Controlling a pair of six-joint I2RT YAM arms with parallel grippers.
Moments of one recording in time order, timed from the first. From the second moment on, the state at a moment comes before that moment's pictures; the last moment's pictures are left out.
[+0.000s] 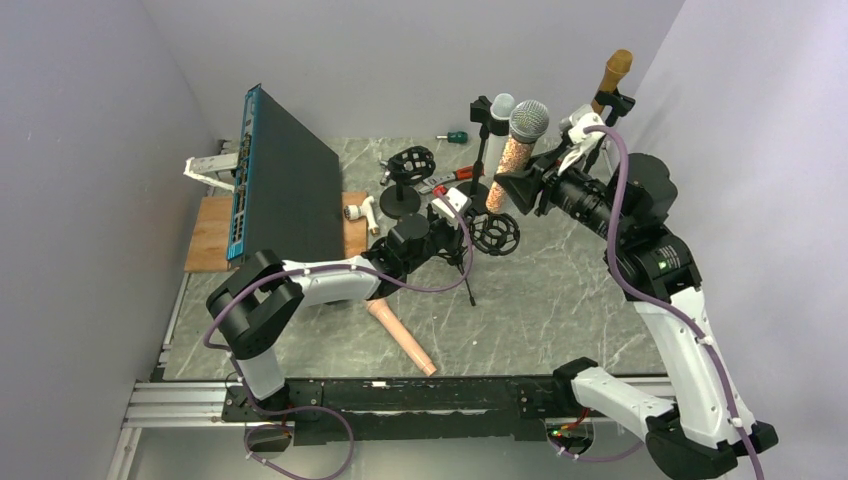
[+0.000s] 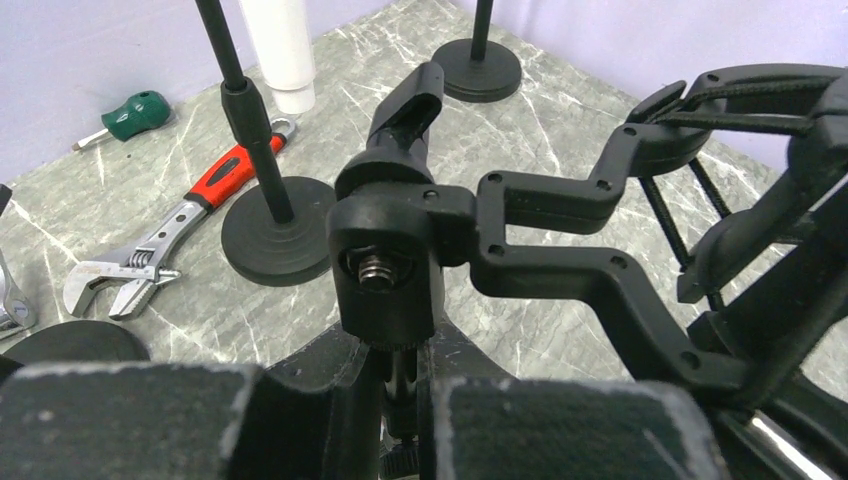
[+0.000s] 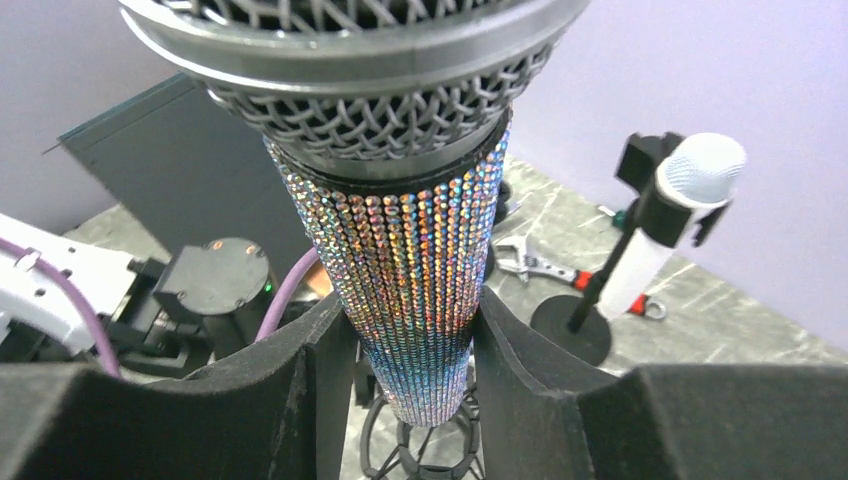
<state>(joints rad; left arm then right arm) -0.91 1.74 1.00 0.69 -0.11 -0.05 0.39 0.98 1.41 -0.49 -0.39 -0.01</state>
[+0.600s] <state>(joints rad) -0.90 1.87 1.18 0.64 -0.08 -0.04 0.39 0.67 1.26 -0.68 -0.13 0.13</state>
